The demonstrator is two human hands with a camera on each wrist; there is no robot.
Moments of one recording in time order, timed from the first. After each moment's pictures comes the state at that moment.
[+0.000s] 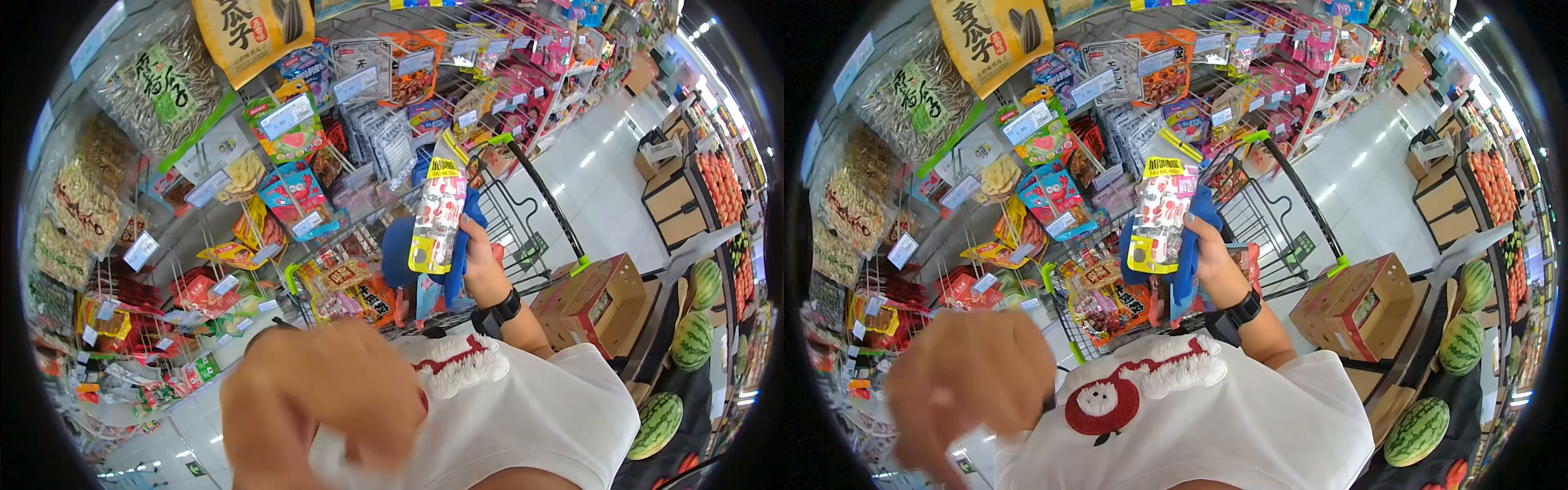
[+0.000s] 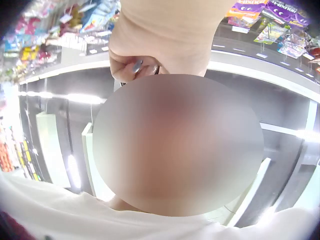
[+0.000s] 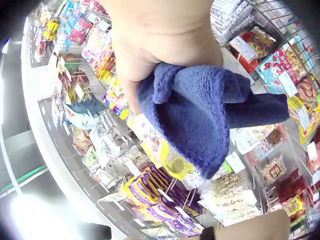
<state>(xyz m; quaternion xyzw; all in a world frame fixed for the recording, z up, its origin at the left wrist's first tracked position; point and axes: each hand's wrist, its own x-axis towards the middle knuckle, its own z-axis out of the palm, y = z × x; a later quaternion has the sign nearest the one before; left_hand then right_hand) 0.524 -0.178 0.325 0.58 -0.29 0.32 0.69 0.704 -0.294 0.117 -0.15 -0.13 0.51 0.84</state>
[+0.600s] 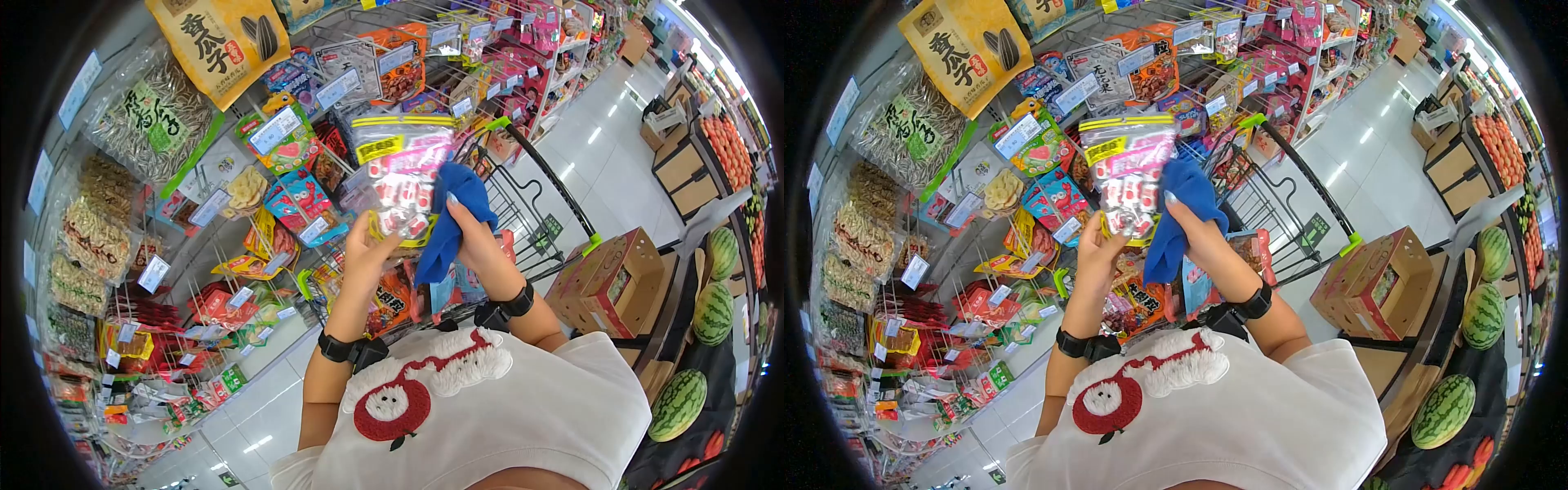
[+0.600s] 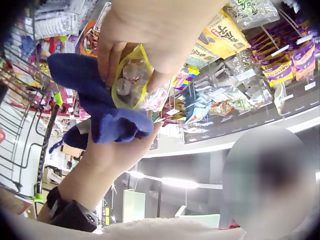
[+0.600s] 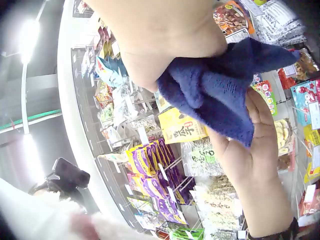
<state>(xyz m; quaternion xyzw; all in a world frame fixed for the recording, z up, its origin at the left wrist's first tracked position) 0.598 -0.157 0.131 0.53 0.08 0.18 0.83 0.694 -0.298 0.136 -0.40 -0.09 0.36 0.84</state>
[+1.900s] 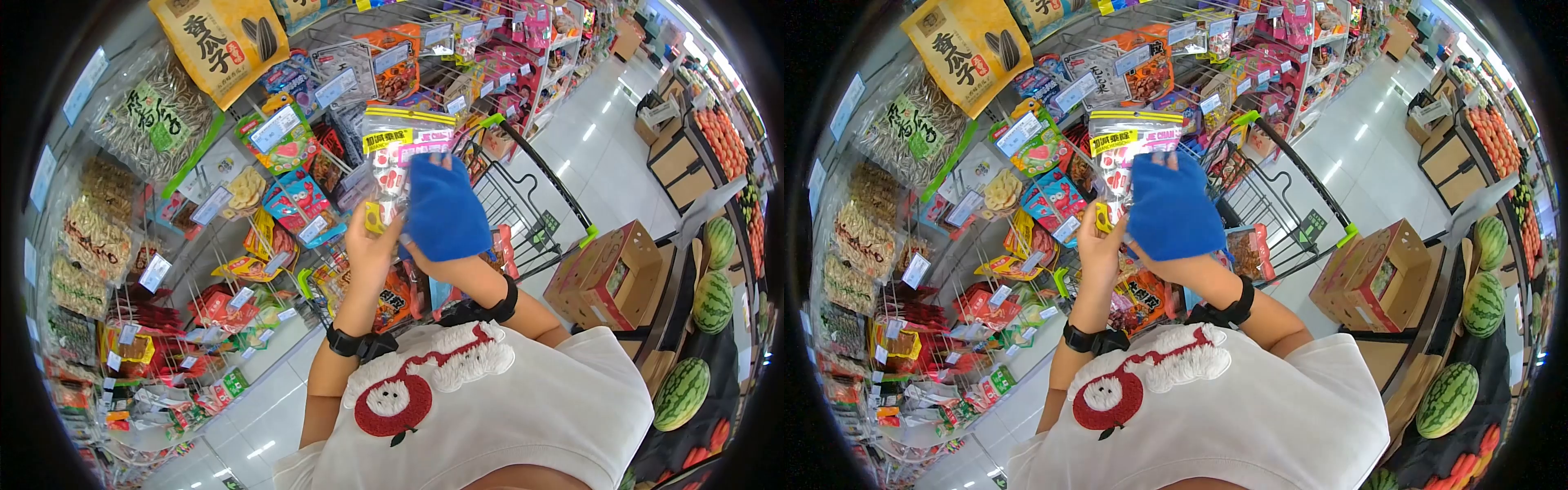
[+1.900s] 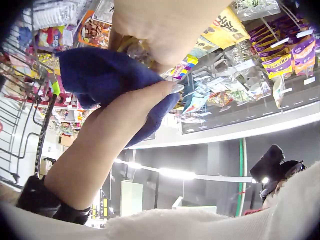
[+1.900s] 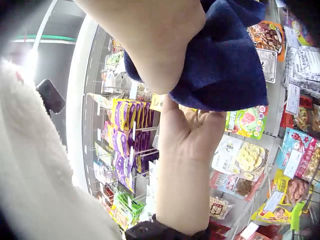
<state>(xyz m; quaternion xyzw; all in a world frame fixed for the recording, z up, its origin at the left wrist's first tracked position) 0.602 -0.168 0.137 0.56 0.09 0.29 0.77 0.659 -0.284 0.181 -0.78 -0.47 -0.23 0.35</state>
